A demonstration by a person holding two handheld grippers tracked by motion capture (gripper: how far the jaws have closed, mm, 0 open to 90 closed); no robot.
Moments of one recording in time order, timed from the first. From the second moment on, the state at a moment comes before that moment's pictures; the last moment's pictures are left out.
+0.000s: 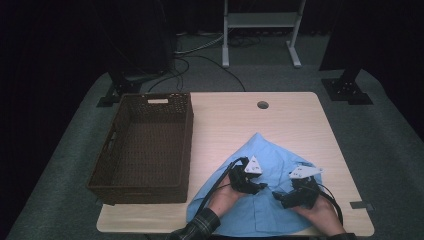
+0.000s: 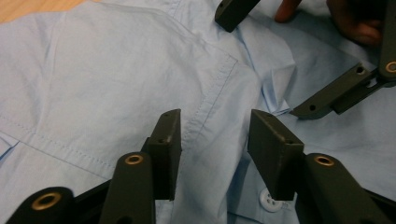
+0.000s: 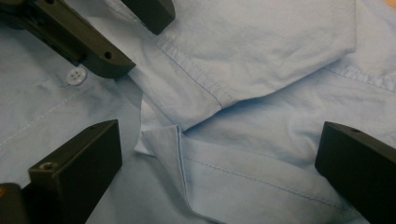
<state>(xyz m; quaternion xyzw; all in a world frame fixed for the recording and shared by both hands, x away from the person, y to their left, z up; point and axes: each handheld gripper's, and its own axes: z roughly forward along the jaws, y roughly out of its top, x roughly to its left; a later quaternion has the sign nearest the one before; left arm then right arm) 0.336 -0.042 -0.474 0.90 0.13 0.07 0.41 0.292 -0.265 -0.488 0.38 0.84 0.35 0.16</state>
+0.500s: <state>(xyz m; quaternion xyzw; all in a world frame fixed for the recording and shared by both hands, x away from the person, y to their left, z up) 0.336 -0.043 -0.475 0.90 0.14 0.09 0.41 0.292 -0.265 -0.488 0.38 0.84 0.35 0.16</state>
